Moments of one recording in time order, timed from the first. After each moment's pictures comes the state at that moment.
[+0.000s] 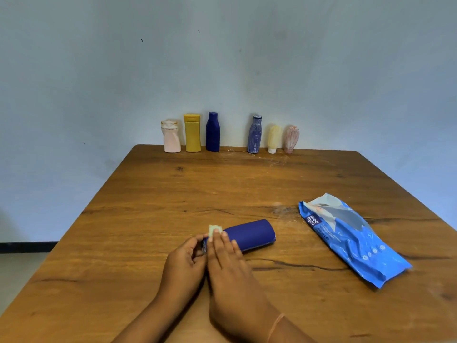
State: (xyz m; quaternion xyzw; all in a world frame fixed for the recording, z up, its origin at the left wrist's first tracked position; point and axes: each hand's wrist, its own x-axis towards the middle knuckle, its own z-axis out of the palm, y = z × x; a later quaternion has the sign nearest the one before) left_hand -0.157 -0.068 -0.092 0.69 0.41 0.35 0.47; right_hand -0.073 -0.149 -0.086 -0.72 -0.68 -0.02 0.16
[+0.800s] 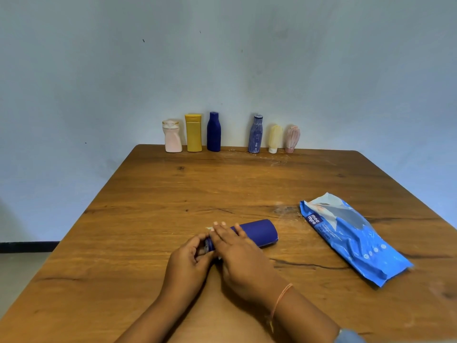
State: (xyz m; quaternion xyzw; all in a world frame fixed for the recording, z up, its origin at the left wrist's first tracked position) left_hand -0.158 -0.070 -0.092 0.71 0.41 0.35 0.45; right_hand -0.042 -0.131 -0.069 -0.69 -0.70 0.04 0.16
